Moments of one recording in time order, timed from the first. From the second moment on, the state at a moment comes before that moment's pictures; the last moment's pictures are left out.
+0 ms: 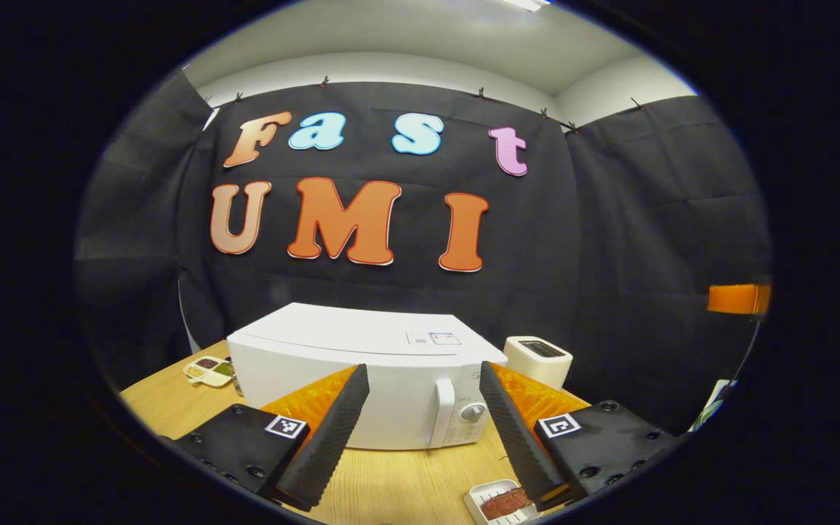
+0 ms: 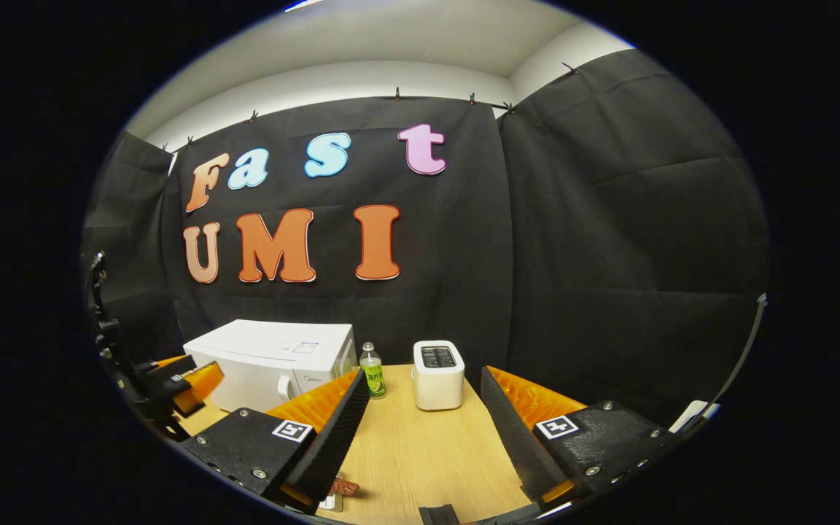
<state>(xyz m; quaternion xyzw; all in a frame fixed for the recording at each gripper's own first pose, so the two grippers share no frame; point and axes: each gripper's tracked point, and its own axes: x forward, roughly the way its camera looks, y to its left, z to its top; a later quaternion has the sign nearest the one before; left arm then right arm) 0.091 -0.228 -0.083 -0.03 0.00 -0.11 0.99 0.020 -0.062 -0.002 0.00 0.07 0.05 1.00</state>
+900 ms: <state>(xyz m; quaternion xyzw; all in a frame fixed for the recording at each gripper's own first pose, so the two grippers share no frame) 0.205 -0.285 -0.215 0.02 0.05 -0.08 1.00 0.033 -0.115 -0.022 -0.02 0.10 0.02 0.99</state>
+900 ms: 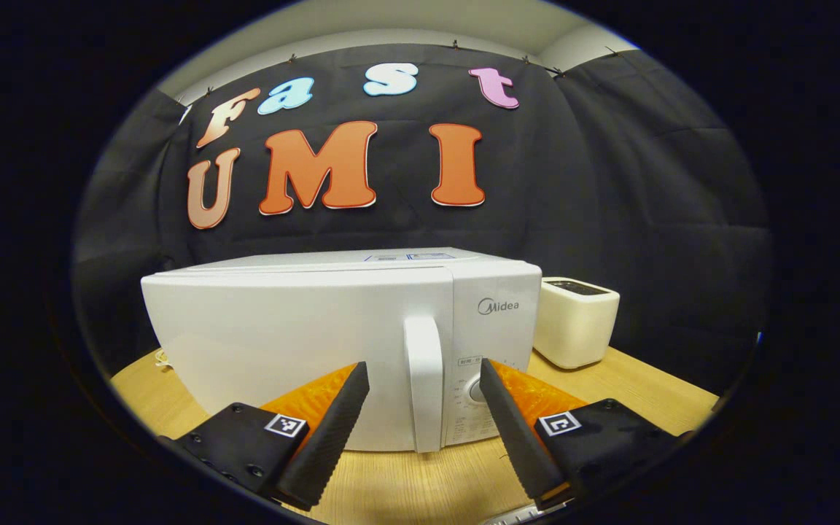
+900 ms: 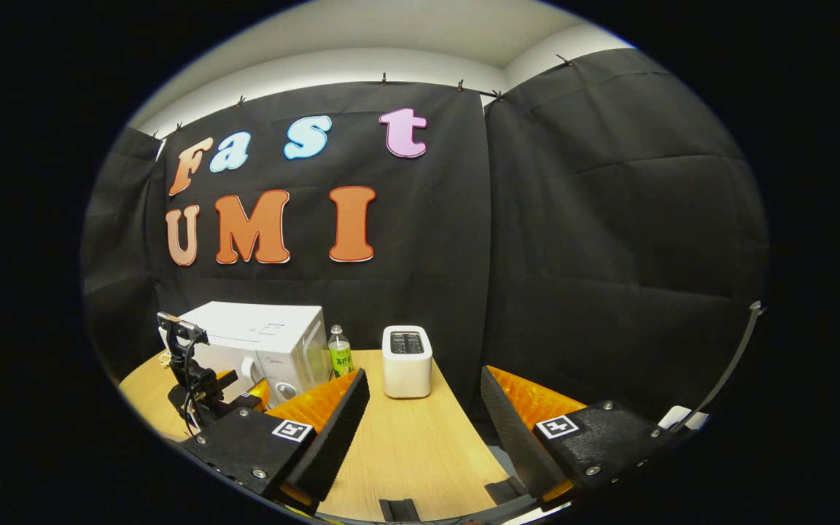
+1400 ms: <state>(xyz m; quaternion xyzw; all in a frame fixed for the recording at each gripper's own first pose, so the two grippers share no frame) 0.208 -0.290 -0.226 0.03 0.08 -0.10 0.99 0.035 -0.119 -0.030 -0.02 0.11 0.02 0.99</state>
